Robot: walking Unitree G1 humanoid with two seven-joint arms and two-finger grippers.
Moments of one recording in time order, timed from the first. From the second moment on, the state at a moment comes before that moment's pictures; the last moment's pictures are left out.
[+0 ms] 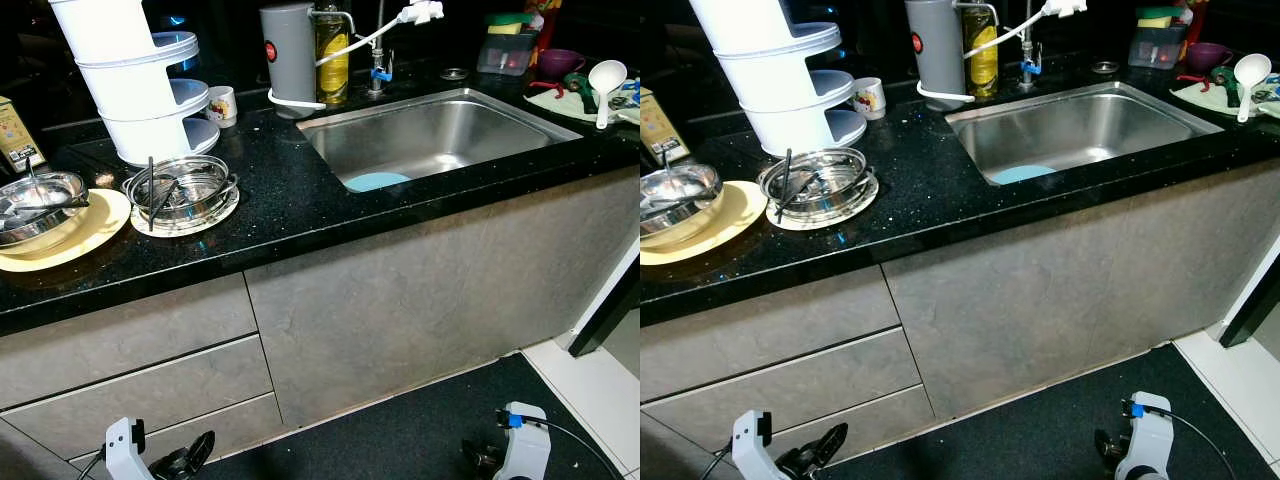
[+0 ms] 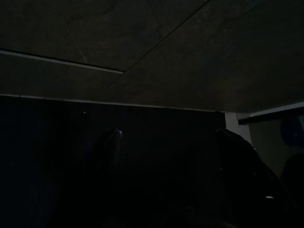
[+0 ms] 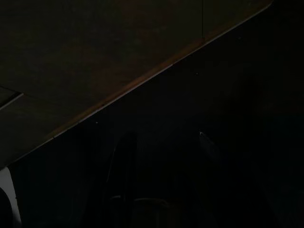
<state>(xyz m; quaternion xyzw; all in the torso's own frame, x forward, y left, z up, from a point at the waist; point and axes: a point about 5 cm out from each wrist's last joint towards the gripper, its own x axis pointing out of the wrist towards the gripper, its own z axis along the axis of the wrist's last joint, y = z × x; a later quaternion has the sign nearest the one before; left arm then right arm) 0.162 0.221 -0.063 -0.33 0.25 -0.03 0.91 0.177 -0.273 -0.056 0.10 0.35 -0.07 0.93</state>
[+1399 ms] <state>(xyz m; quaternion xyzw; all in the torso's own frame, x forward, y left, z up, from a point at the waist) 0.161 0.223 -0.061 -0.33 0.25 -0.03 0.91 0.174 -0.274 -0.057 0.10 0.35 -0.07 0.93</state>
